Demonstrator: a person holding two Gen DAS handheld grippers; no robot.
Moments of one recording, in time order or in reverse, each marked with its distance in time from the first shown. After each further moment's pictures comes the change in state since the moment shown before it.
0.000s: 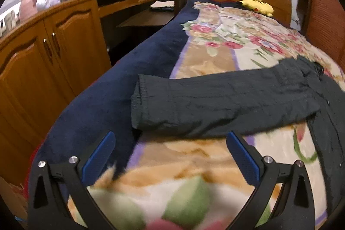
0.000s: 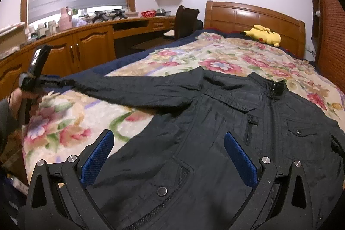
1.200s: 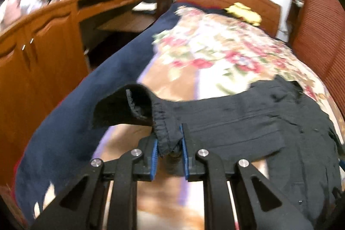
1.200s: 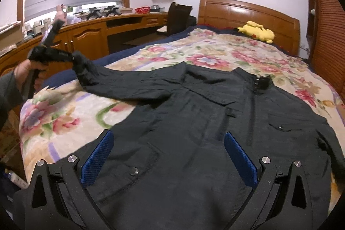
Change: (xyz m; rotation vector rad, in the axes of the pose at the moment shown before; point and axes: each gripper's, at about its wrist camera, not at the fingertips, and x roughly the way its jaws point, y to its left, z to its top) left arm -0.019 -0.090 0.070 -0.011 -0.009 -0.146; right arm -0.033 -0.047 -0.008 0.012 0.027 -0.046
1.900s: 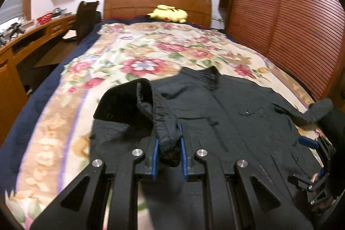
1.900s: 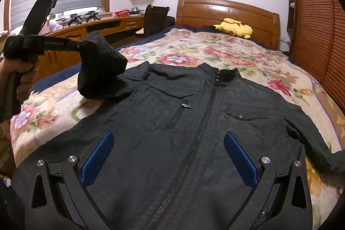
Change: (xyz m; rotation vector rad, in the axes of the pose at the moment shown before) left arm -0.047 -0.236 -0.022 0.245 -0.046 -0.293; right arm -0.043 -0.071 -0.018 0.061 -0.001 -0.091
